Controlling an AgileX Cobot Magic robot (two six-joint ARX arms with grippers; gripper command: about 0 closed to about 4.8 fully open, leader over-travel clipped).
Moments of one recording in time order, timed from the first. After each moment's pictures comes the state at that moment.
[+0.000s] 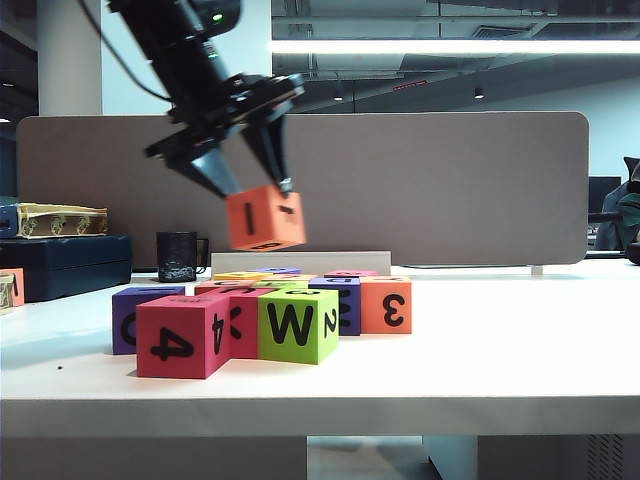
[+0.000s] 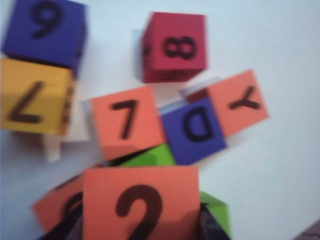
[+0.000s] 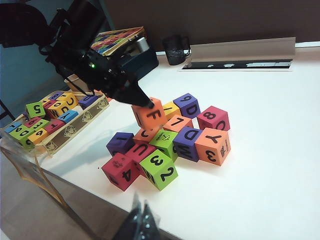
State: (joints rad) left arm -0.47 1.80 1.58 -0.75 0.22 -0.11; right arm -0.03 0.18 0.71 -0.72 -0.67 0.17
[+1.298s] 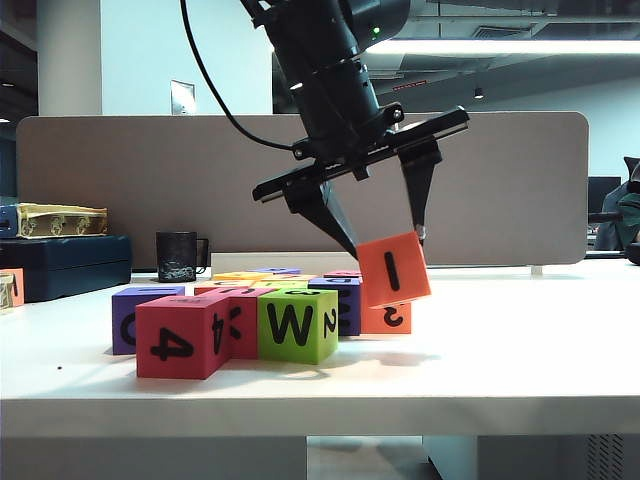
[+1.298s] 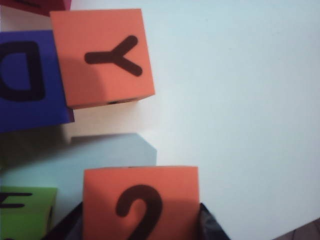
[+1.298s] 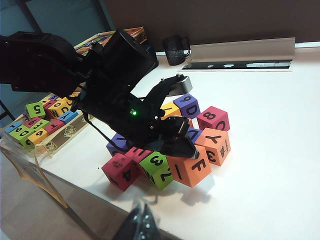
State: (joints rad) left arm -0.82 1.92 1.57 -0.64 -0.02 -0.64; right arm -0.03 0.18 0.71 -0.72 -0.67 0.17
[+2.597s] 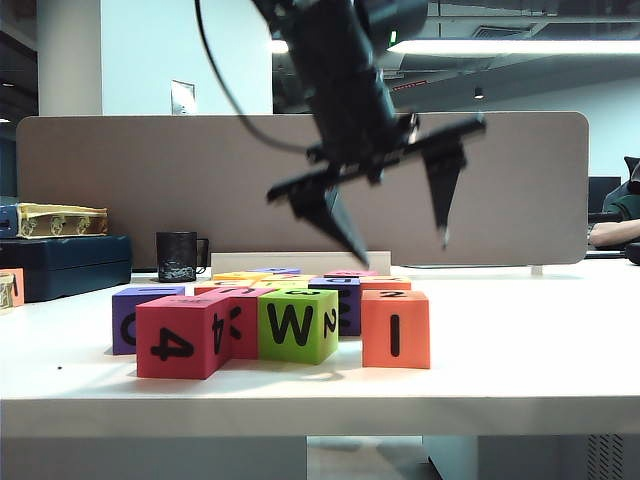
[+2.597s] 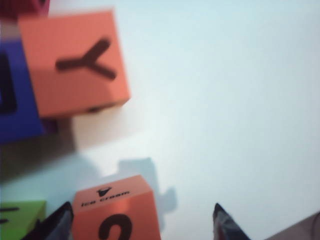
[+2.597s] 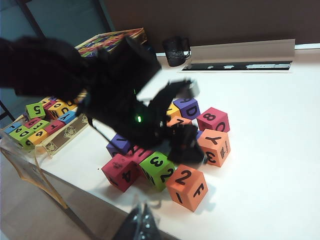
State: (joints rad) left arm -0.85 1.95 1.61 -0.64 -0.04 -0.57; right arm -0.03 0.18 0.71 -0.72 -0.67 0.17
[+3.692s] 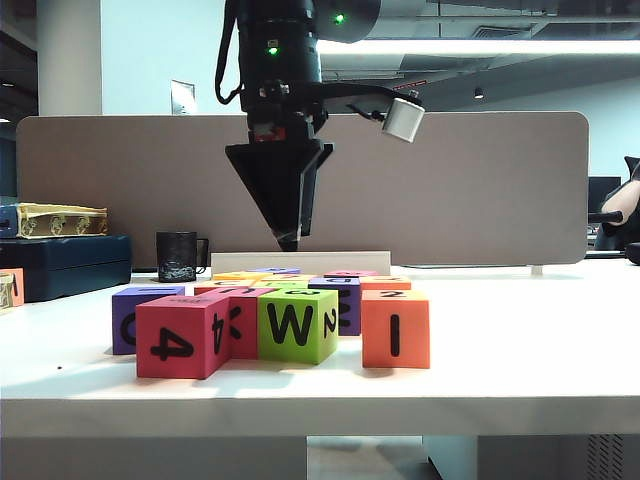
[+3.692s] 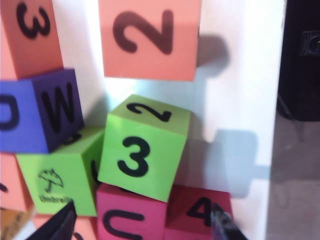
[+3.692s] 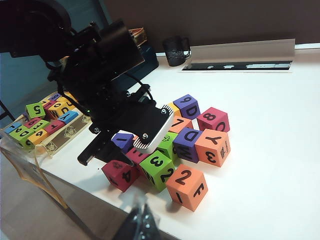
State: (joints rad) left arm -0.77 1.95 1.77 -1.17 -0.07 0.93; right arm -0.03 0.18 0.71 -0.72 -0.67 0.17
